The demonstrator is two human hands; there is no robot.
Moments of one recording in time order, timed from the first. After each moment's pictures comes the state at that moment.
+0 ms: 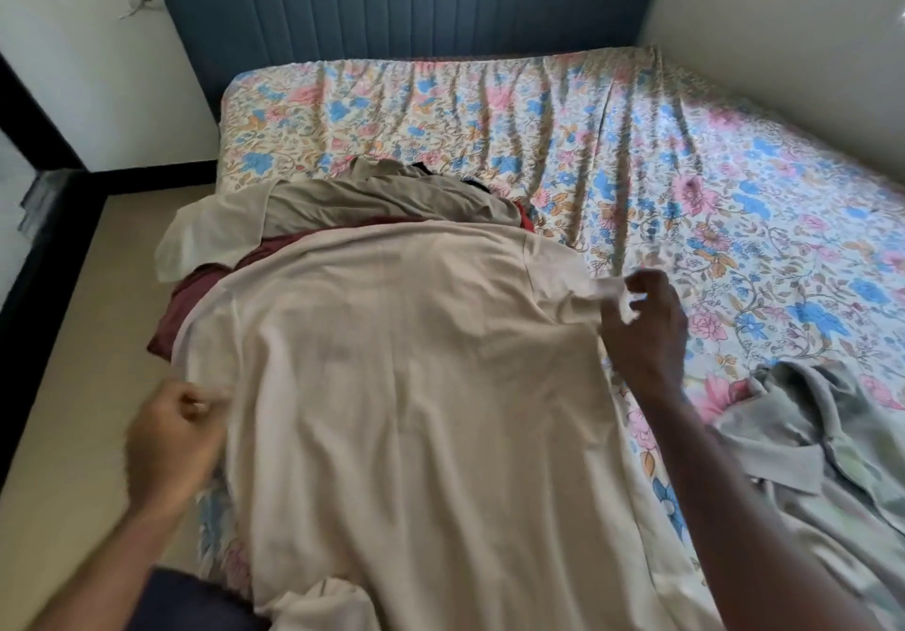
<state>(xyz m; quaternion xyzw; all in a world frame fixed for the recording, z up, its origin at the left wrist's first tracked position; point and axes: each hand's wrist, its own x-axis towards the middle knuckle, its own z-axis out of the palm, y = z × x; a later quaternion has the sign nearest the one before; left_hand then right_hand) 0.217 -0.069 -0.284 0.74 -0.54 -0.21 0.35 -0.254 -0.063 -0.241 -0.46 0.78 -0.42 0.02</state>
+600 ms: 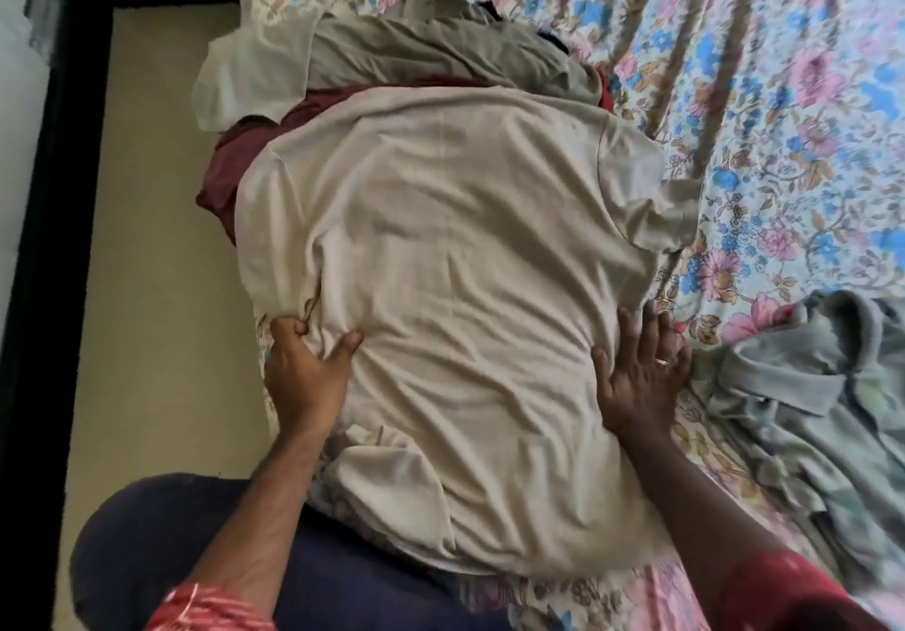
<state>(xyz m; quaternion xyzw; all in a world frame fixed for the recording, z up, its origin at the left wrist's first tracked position) 0.175 0.007 -0.301 0.80 -0.44 -0.26 0.32 -0.209 0.061 -0.374 -0.57 0.82 -0.05 -0.01</state>
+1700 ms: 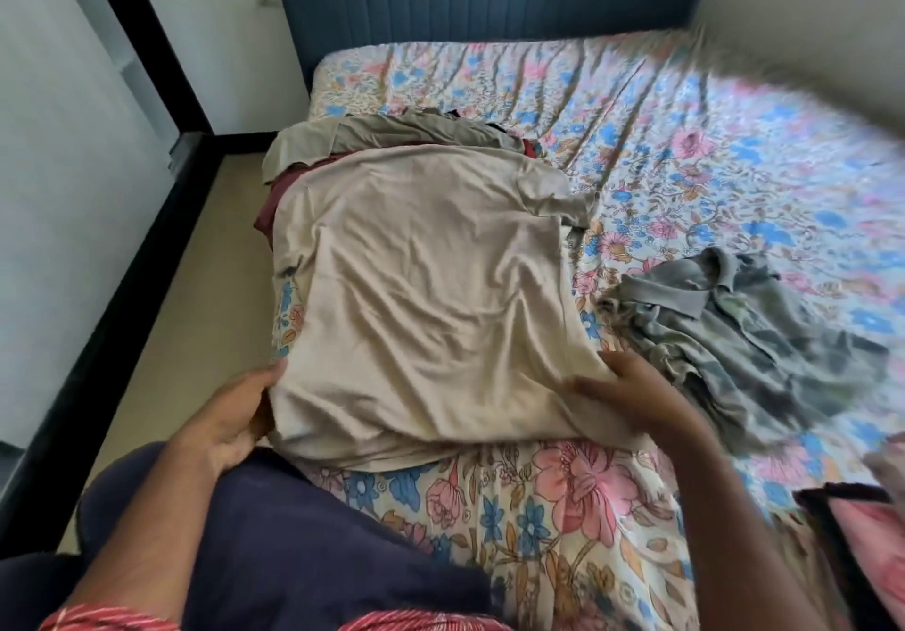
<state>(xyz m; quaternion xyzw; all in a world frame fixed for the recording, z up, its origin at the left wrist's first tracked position) 0.194 0.210 -0.265 0.65 -0.26 -0.61 0.38 -0.262 0.225 -0.245 -0.53 0.73 -0.20 0.39</state>
